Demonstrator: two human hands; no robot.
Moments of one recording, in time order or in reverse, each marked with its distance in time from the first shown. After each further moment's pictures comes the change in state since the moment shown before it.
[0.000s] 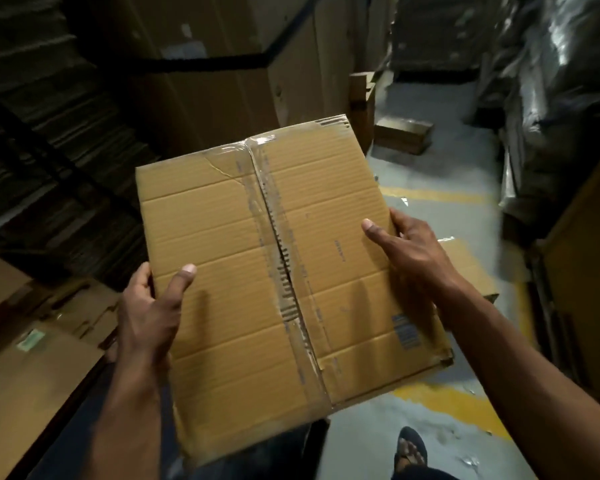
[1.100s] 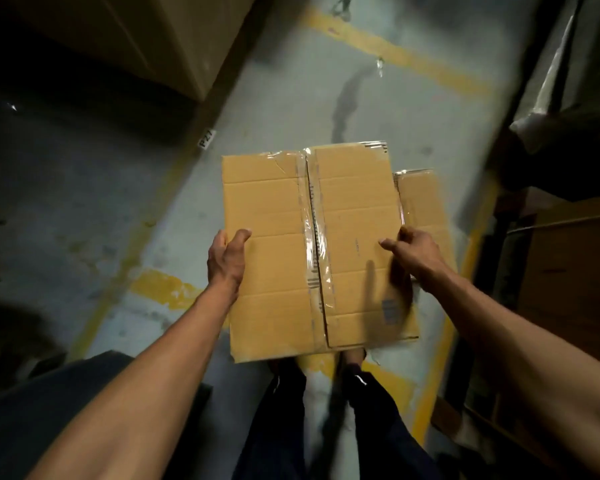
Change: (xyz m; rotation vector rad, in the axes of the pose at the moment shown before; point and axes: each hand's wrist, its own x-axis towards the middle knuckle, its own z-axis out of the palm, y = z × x) left_hand 0.273 -0.355 0.639 0.119 -0.273 -0.739; right_hand 0.449 0.513 -0.120 -0.471 -0.069 0.810
